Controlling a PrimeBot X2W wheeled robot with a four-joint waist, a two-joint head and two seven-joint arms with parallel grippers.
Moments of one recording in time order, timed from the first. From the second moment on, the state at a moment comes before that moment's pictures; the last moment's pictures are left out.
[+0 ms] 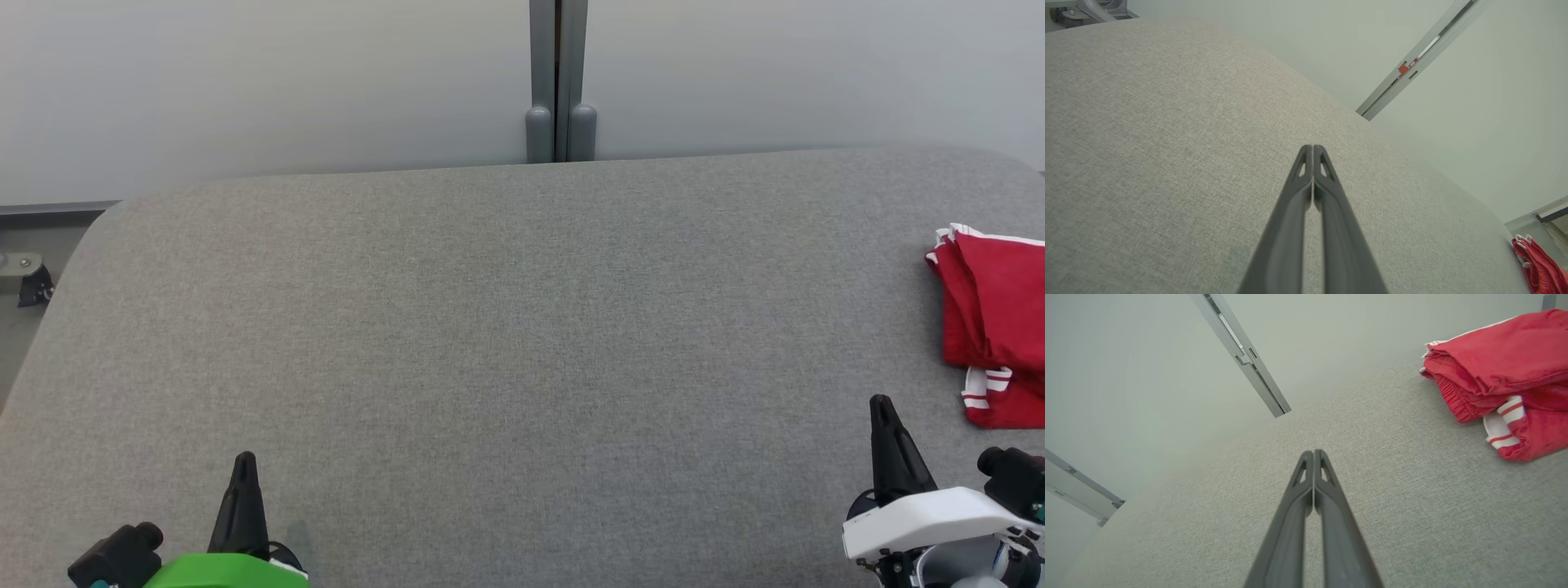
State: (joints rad) left arm 0.06 0.05 0.01 0.21 -0.70 -0.09 -0.13; right arm 0.05 -0.05 -0.11 0.16 0.50 0.13 -0.13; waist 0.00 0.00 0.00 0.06
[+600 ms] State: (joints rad) left arm 0.02 0.05 0.04 0.22 -0.93 -0.10 -0.07; right arm 0.01 -0.05 -0.11 0.18 0.79 0.13 -0.07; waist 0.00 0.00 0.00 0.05
